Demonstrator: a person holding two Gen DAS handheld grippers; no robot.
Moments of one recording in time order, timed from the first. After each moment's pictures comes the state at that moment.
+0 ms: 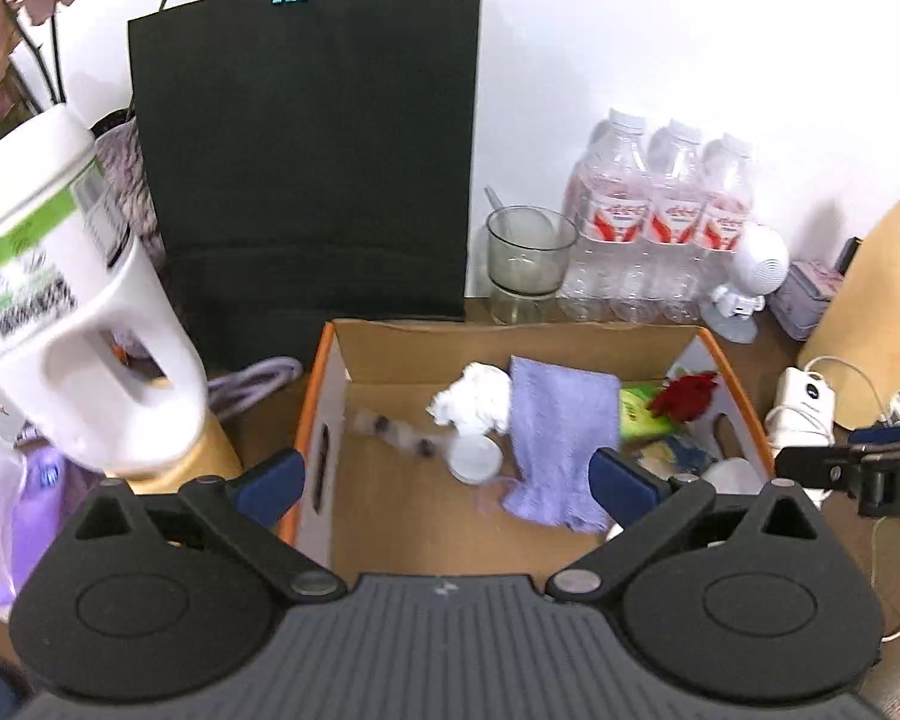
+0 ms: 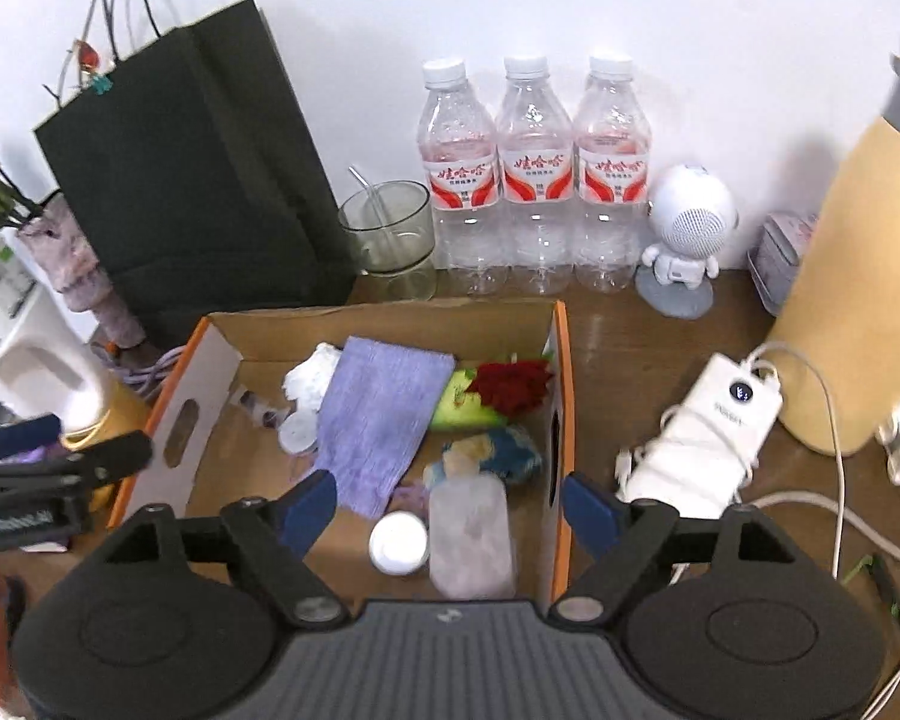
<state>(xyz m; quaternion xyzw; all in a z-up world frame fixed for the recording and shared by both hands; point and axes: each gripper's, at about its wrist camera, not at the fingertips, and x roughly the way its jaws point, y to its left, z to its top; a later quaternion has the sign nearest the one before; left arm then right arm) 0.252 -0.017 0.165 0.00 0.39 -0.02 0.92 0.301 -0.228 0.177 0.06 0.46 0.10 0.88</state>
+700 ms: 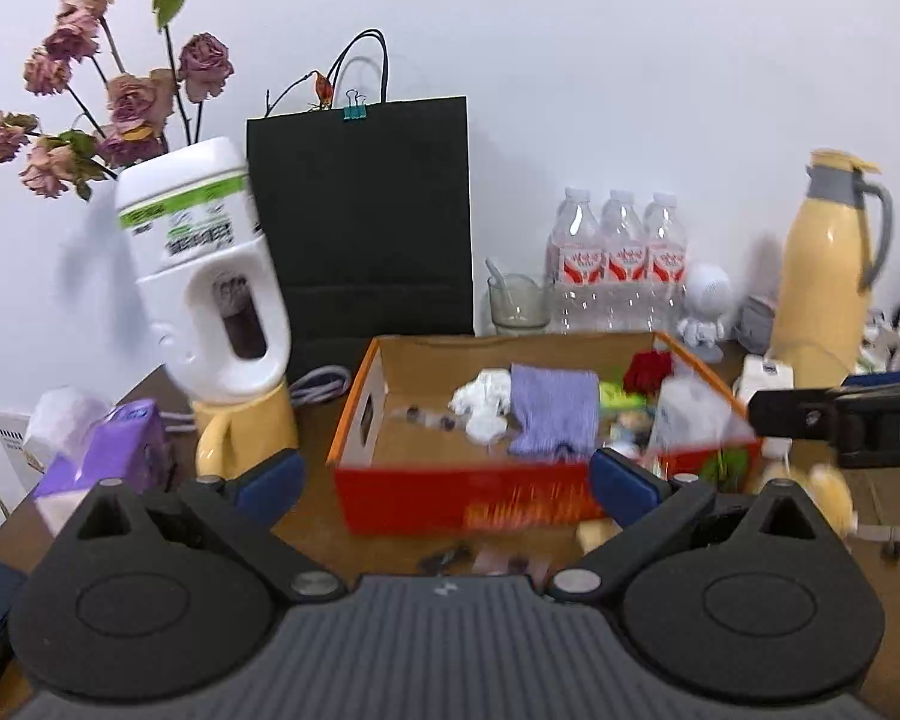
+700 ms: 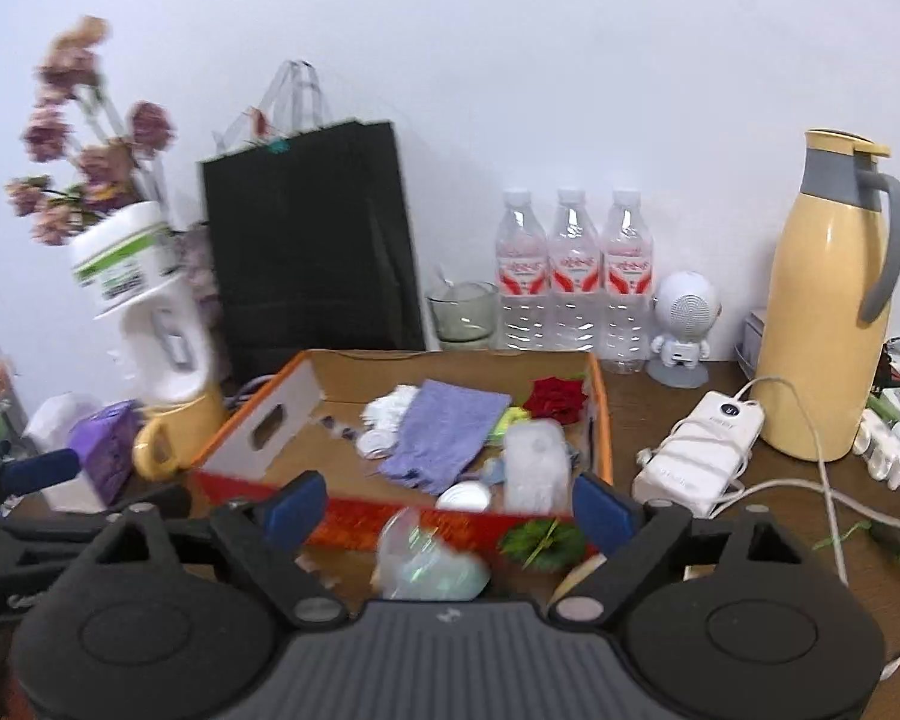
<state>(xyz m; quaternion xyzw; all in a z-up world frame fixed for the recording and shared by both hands) 0.066 -0.010 0.106 0.03 0.20 0.00 0.98 0.118 -0.211 0.138 0.03 0.25 0.13 0.96</state>
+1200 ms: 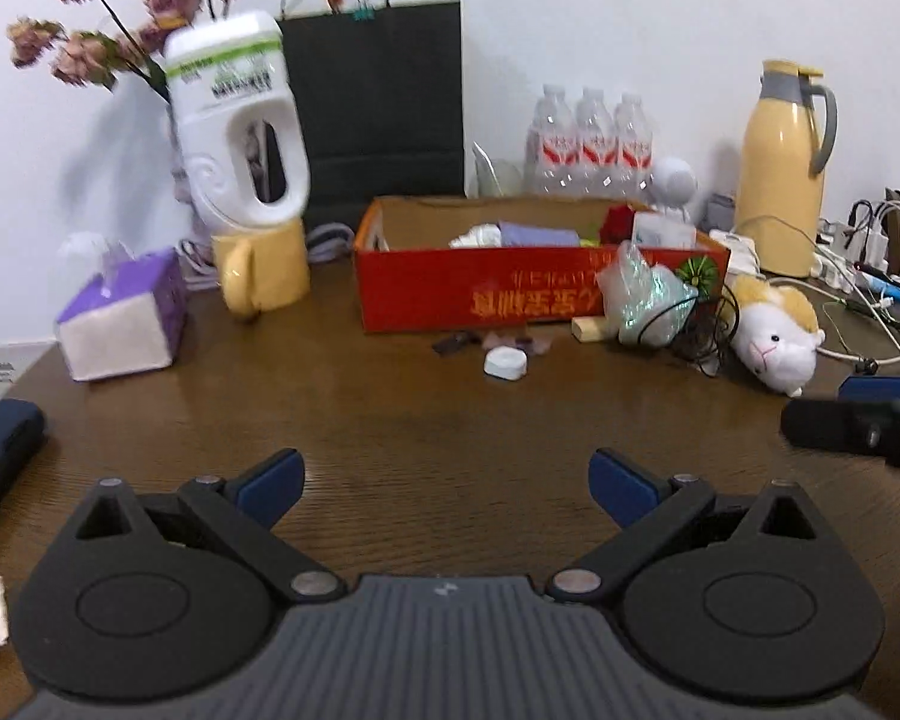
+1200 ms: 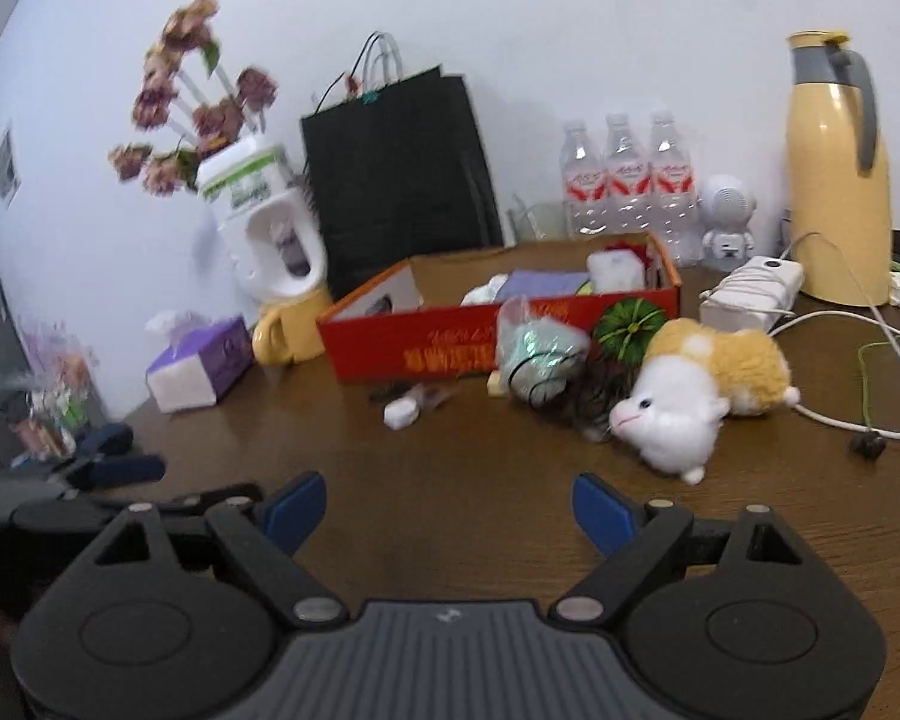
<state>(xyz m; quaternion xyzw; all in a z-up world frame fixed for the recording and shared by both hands) -0.006 0.026 0.033 0.02 0.27 -0.04 0.96 0.001 -0.197 0.056 0.06 0.25 0.20 0.95</state>
